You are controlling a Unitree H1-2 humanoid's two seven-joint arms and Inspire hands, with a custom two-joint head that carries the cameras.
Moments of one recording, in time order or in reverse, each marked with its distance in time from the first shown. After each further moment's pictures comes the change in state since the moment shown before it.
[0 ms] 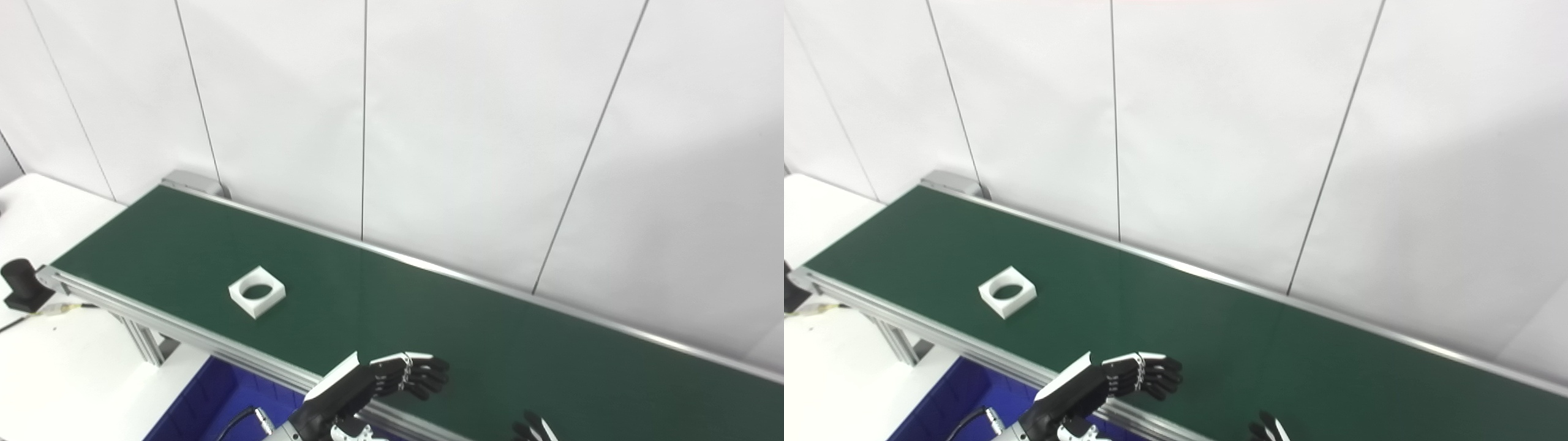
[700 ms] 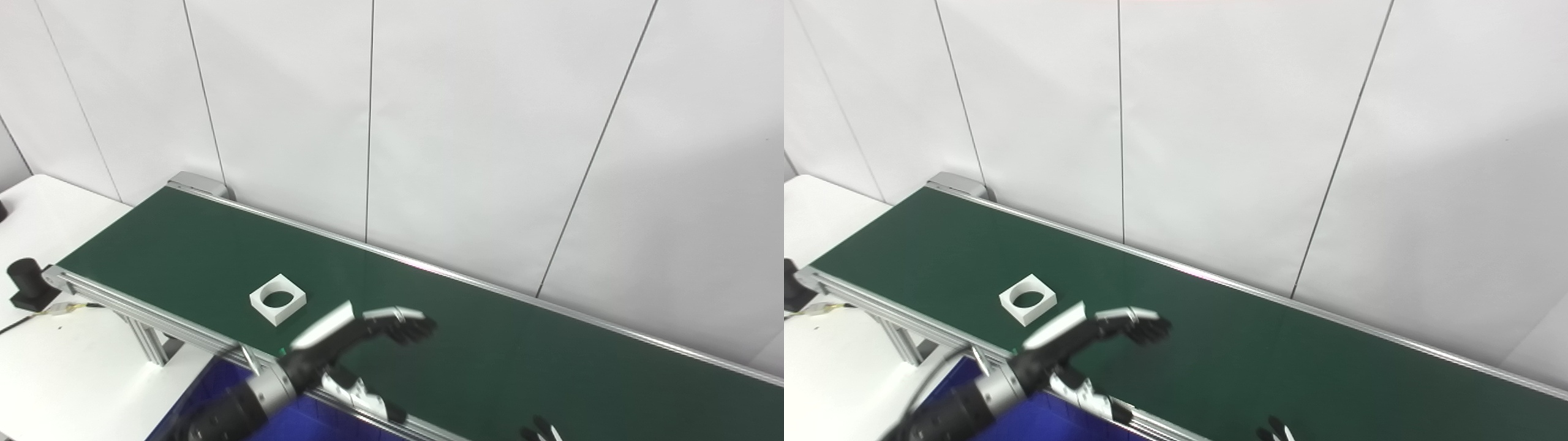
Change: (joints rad) left arm -0.143 0.156 0.098 -0.054 0.196 0.059 0.013; right arm 0.011 0.000 -0.003 0.000 0.008 -0.001 0.000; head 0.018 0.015
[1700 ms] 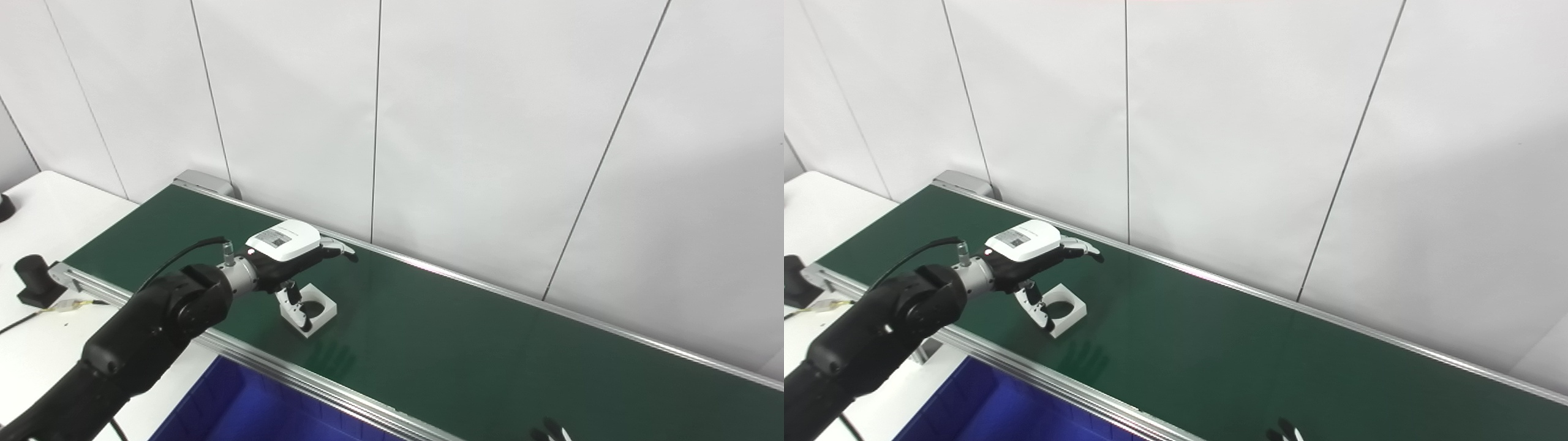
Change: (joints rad) left arm -0.280 0.307 -0.091 0.330 0.599 -0.056 0.055; right arm -0.003 -0.004 -0.009 -0.011 0.017 0.000 0.003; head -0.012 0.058
